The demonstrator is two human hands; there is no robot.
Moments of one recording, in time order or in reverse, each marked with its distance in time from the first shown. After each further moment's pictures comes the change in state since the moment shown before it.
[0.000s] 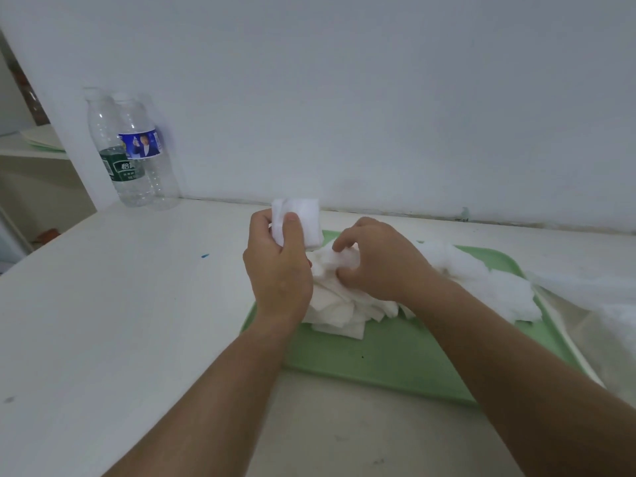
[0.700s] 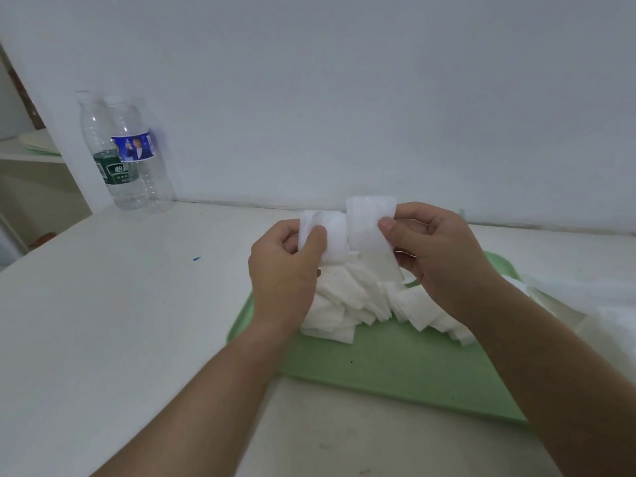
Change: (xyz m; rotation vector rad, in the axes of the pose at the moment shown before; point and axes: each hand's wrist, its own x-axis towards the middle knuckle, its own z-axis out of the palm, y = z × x) left_hand -0.011 0.010 0.005 -0.043 -0.216 -0.082; right_hand -0.036 0.025 -0.036 1.251 0.232 0.197
